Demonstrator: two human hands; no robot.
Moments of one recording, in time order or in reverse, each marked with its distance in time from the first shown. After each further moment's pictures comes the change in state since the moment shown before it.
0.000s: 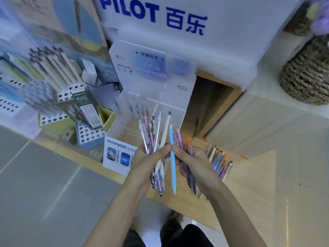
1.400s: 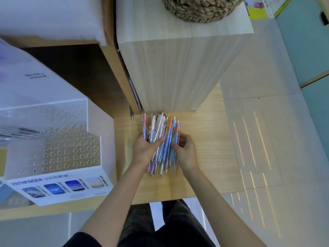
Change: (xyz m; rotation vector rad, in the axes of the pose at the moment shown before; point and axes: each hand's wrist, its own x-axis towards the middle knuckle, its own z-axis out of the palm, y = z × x) left_hand 0.103 -0.164 0.092 0.903 -0.158 -0.155; right_hand 0.016 0.145 -0.139 0.071 0.820 0.118
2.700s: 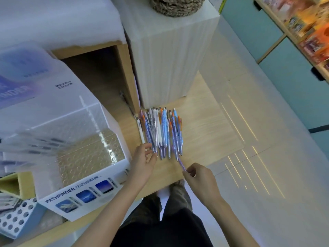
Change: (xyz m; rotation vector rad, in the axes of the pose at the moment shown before) left_hand -0.054 -0.039 -0.094 0.291 -0.342 0.389; right_hand -0.156 0.032 0.013 -0.695 0.137 0.113
